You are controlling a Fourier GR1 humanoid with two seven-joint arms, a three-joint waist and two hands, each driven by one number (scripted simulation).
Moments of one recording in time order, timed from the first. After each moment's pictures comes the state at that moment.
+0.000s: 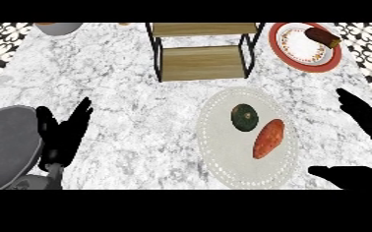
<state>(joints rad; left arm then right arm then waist) -0.06 0.42 -0.23 -1.32 0.44 0.22 0.18 0.14 -0.68 0.08 -1.93 -0.07 -0.13 0.33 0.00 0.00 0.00</state>
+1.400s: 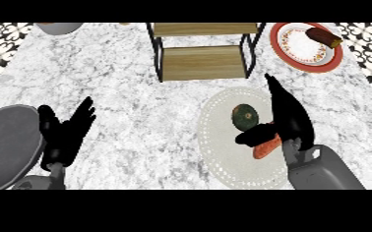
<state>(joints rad) -0.05 0.36 -0.16 -1.35 0.36 0.19 0.23 -0.33 -0.35 0.44 -1.68 0.49 -0.09 1.06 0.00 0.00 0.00</state>
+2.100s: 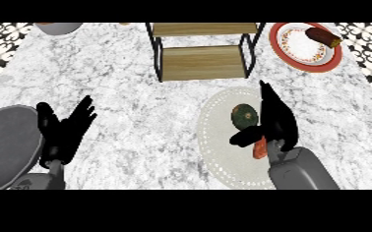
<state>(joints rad) -0.06 0.33 -0.10 -1.34 0.32 0.13 0.26 -0.29 -0.20 0.39 -1.57 0.68 -0.06 1.04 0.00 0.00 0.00</state>
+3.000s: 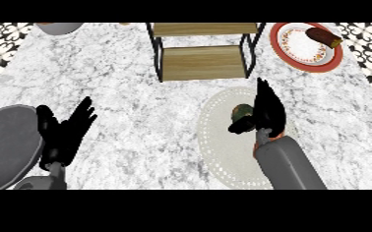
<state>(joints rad) -0.04 0.27 -0.03 -1.36 0.23 0.08 0.27 -0.36 -0.08 0.24 -1.25 0.85 -0.16 0.85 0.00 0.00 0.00</state>
